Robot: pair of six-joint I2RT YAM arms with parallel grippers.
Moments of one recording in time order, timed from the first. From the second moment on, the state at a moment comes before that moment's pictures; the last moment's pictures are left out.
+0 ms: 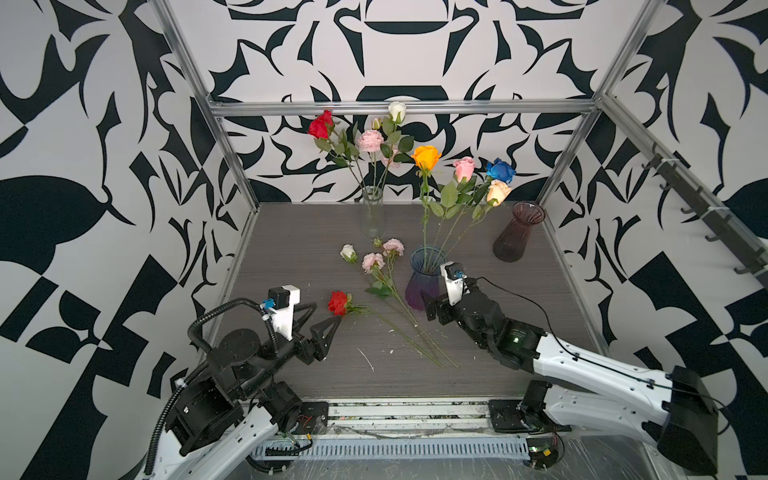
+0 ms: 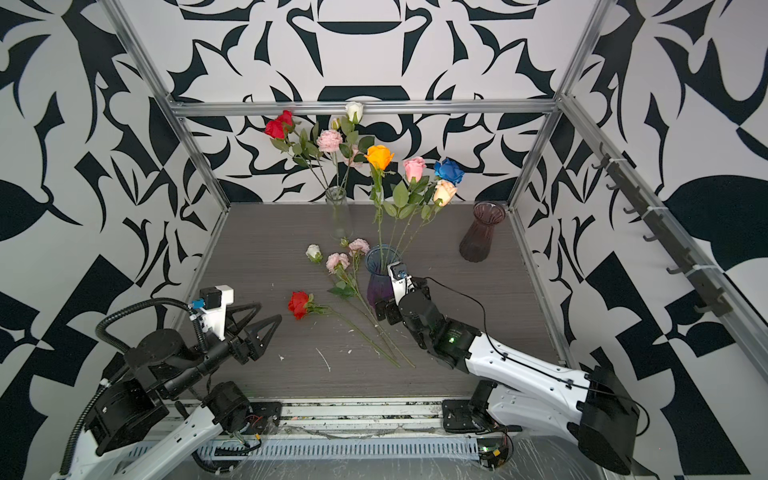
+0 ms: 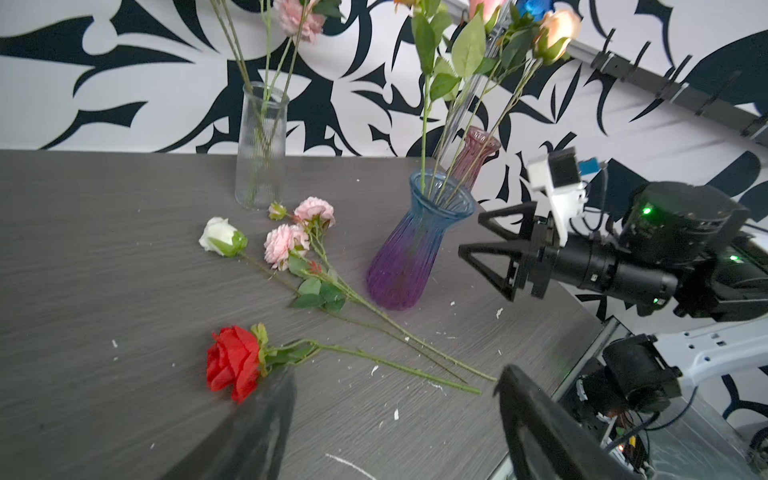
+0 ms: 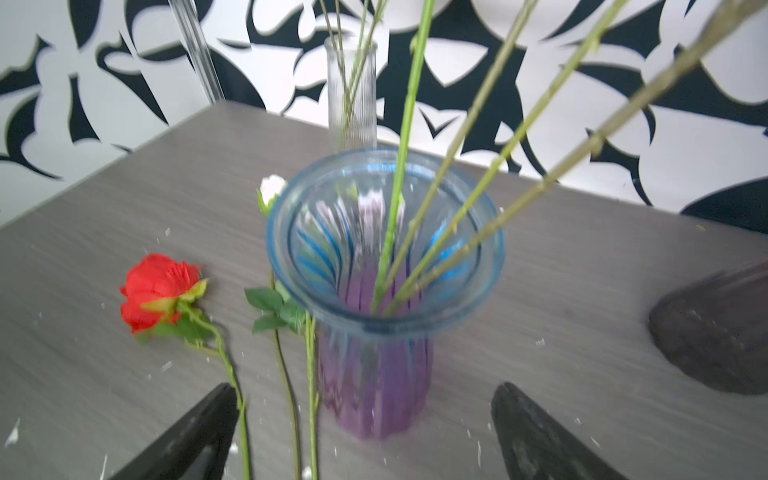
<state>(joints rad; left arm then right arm) -0.74 0.24 0.74 -0.72 -0.02 -0.37 0.94 1.02 0.58 0.09 0.46 0.19</state>
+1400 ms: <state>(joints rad) -0.74 0.18 0.76 -0.79 0.02 -0.36 0.88 1.67 0.42 1.28 0.66 0.03</state>
